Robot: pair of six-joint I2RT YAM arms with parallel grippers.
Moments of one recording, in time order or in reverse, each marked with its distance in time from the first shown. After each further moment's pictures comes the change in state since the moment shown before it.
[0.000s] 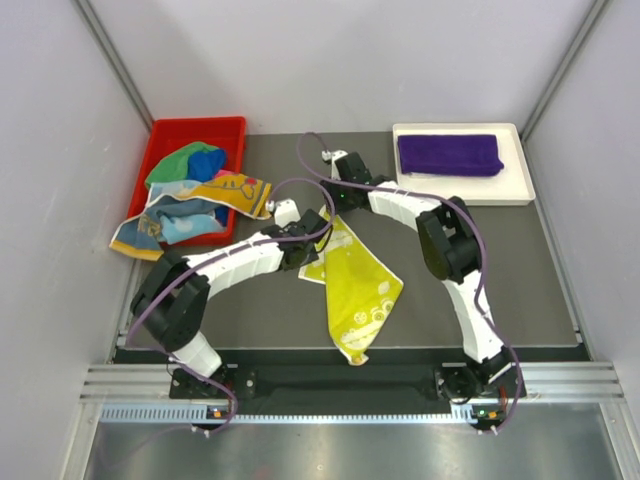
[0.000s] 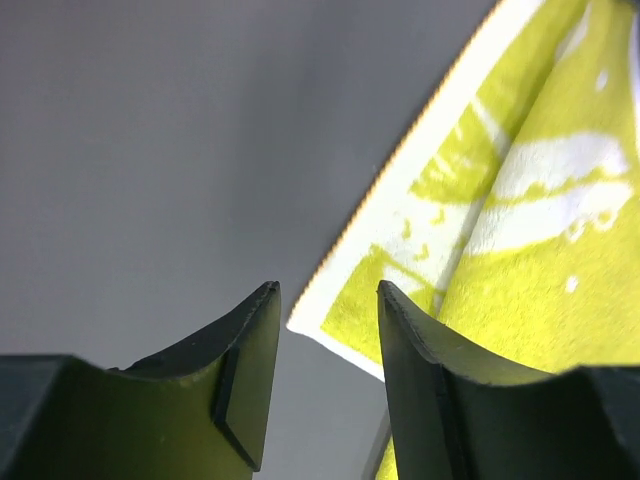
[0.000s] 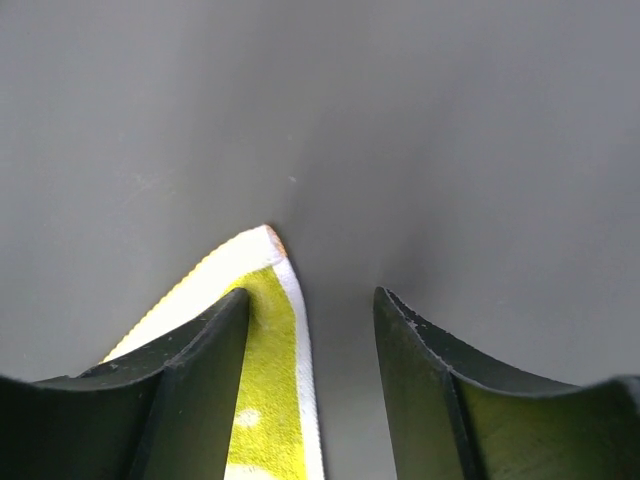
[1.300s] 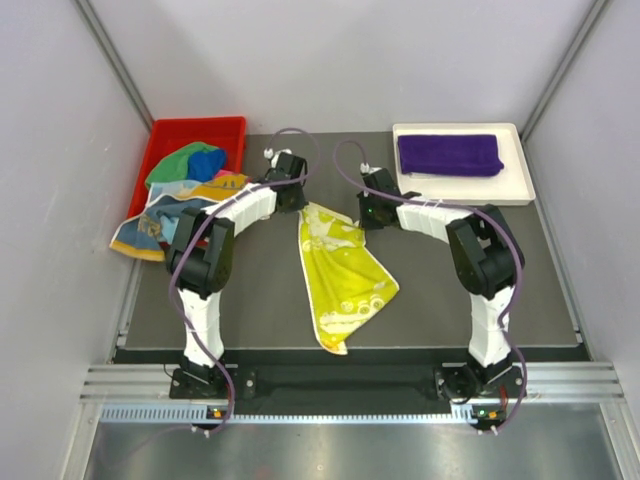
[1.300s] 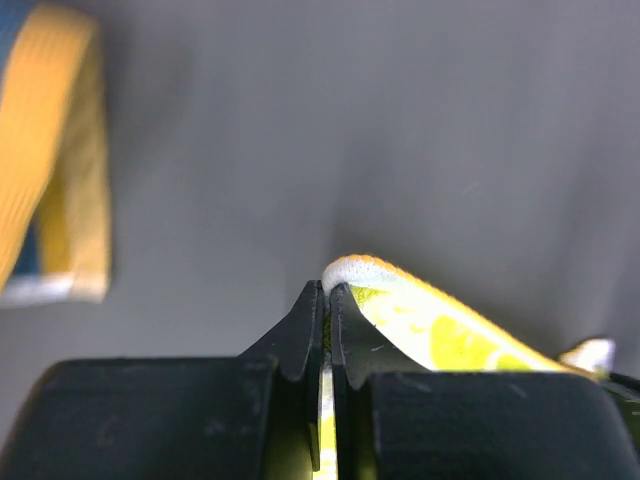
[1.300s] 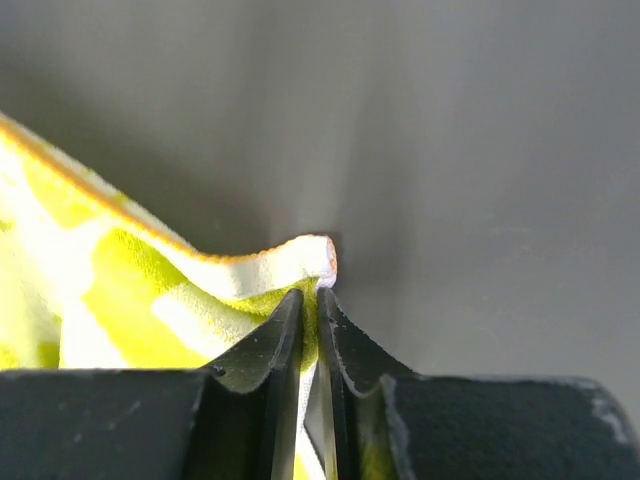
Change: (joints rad) left arm 0.322 0.394 0.413 0.179 0.317 0.399; right arm -0.061 -0.284 -0.431 0.067 0.058 0.225
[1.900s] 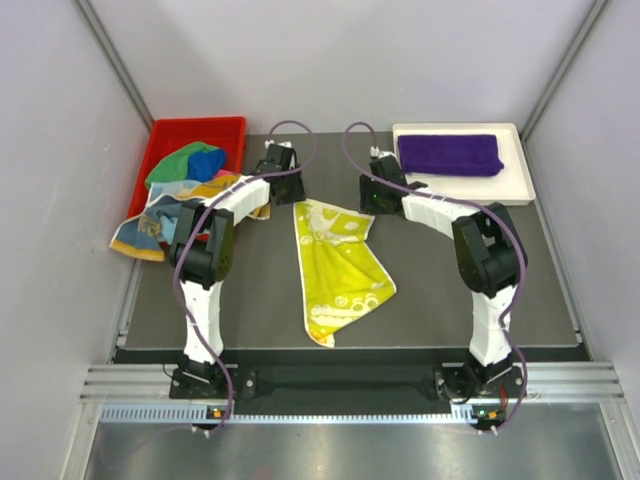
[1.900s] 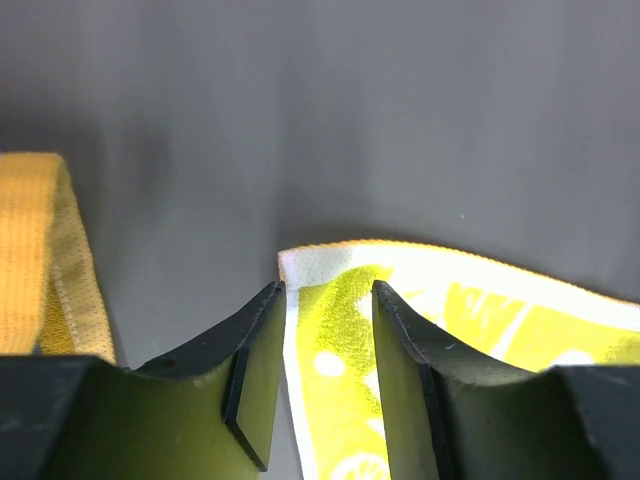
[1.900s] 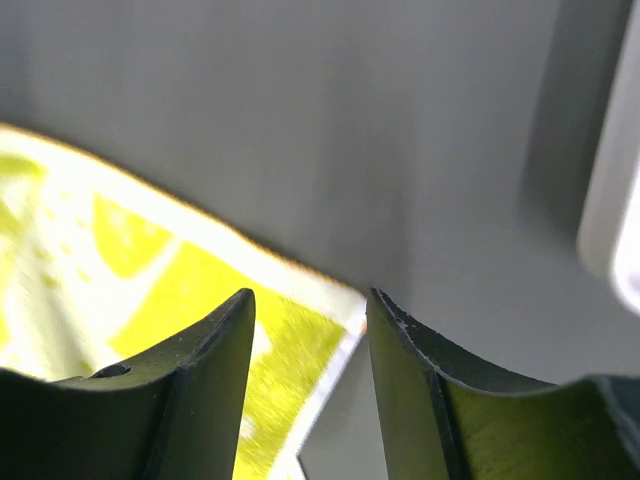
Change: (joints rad) left arm 0.082 0.100 0.126 0.031 0.205 0.169; right arm -0.044 0.001 0.063 0.013 0.068 0.022
